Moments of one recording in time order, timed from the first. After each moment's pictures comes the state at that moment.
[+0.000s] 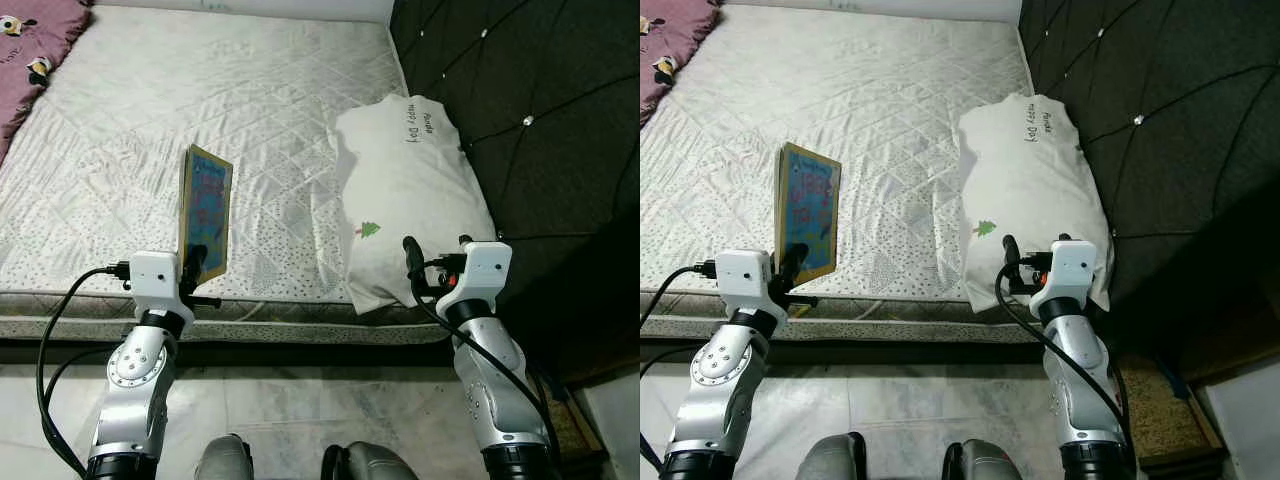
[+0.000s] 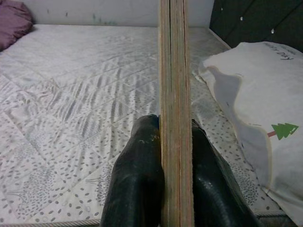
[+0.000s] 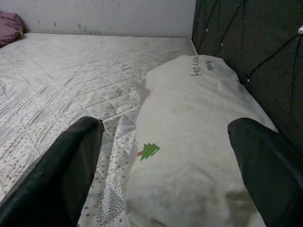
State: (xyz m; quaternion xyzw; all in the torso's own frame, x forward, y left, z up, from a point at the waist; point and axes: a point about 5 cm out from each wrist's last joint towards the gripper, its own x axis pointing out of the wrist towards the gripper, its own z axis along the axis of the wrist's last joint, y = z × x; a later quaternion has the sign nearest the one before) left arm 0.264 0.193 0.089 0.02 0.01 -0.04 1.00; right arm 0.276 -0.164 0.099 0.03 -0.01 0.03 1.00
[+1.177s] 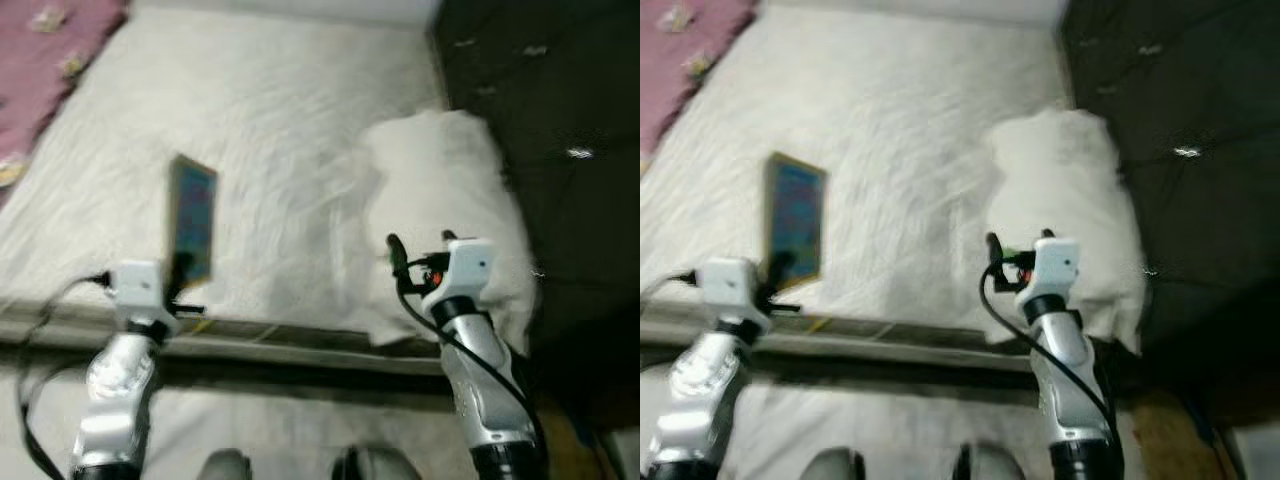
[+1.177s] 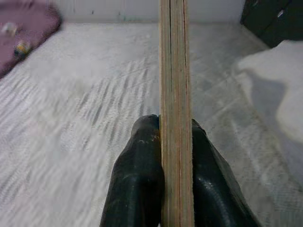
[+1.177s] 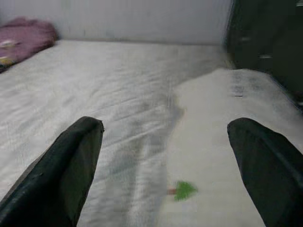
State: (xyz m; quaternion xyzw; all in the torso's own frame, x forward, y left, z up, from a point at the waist) left arm 0.262 0.205 0.091 0.02 0.00 -0.02 1.00; right arm 0.279 -0.153 0.104 0.02 -0.02 0.06 1.00
